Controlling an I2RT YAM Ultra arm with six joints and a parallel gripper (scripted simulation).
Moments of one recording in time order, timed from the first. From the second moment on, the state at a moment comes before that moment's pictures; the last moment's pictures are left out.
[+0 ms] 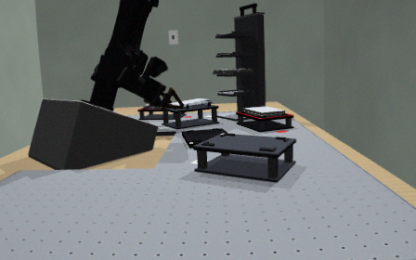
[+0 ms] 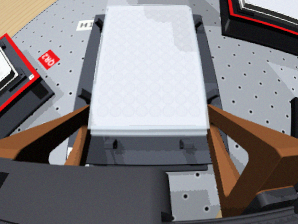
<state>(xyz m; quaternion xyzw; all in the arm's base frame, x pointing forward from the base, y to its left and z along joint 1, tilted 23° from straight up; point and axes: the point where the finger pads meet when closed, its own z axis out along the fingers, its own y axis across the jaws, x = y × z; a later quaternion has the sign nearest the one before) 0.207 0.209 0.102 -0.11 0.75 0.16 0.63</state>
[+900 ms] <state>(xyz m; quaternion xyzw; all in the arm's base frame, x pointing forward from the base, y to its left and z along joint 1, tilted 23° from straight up) 0.208 0.212 0.102 -0.11 0.74 0.17 0.64</state>
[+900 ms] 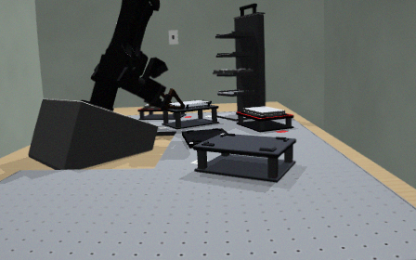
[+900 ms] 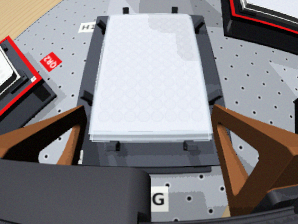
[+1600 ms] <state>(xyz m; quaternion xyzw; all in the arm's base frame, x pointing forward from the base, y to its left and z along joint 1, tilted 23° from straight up) 0.200 0.208 0.133 -0.09 0.73 0.20 0.65</state>
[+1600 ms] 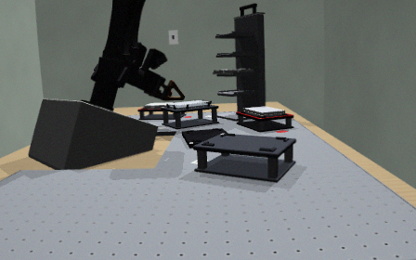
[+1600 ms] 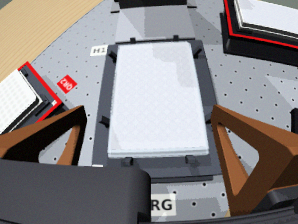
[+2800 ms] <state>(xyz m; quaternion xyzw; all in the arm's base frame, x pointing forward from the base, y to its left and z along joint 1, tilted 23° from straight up) 0.179 0.194 0.171 -0.10 0.74 0.19 0.64</state>
